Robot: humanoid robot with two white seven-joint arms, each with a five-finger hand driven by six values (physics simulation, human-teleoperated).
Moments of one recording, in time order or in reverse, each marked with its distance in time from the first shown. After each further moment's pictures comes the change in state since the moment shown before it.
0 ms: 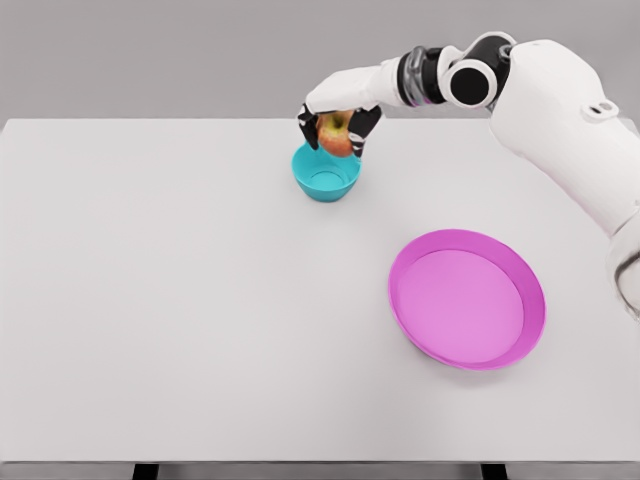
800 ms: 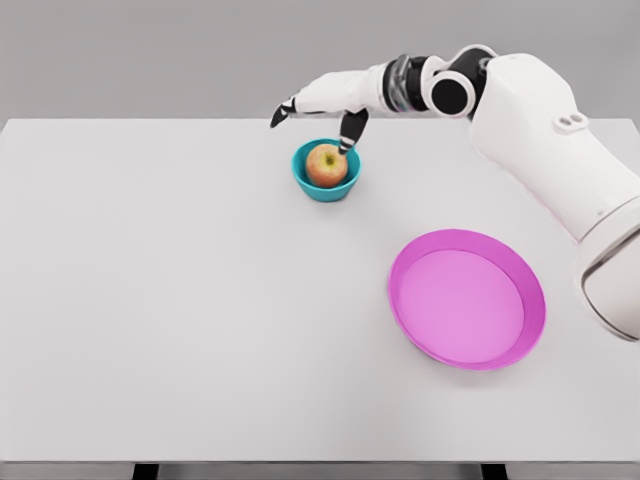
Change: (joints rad) left arm 0.002 0.000 0.000 0.000 0.000 0.000 0.000; right arm 0.034 0.055 -0.071 0.054 0.079 0.010 -0.046
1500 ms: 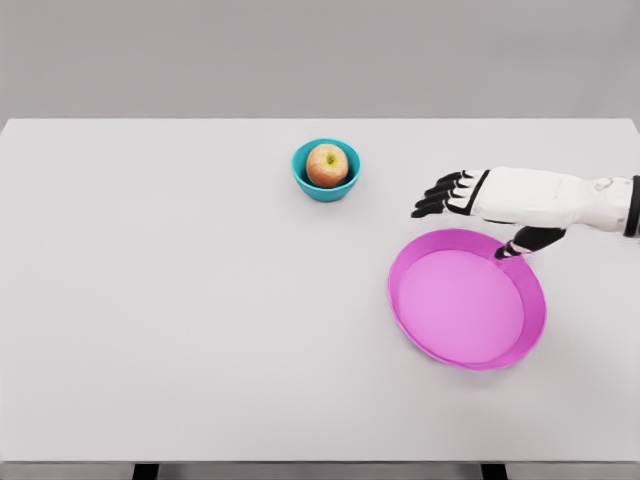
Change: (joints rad) left arm 0.000 0.000 0.000 0.000 0.000 0.000 0.000; right arm 0.621 -0.817 -0.451 -0.960 -0.216 -0.086 0.035
